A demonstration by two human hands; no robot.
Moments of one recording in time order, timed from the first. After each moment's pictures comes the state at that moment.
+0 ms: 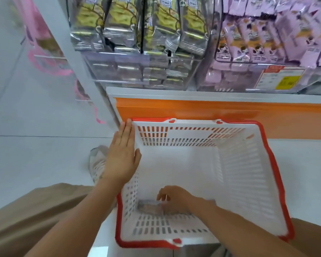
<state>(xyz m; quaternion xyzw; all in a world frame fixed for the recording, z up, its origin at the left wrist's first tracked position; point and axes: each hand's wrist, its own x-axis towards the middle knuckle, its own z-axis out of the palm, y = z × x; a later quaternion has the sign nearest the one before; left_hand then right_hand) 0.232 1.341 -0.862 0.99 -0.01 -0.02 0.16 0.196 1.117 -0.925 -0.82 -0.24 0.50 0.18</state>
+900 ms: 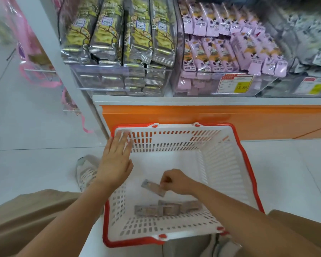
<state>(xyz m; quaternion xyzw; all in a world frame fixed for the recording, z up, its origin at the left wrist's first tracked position) 0.226 1.328 -0.848 0.99 -0.09 -0.02 0.09 0.233 1.089 -0.869 -0.85 -0.14 0.42 0.26</state>
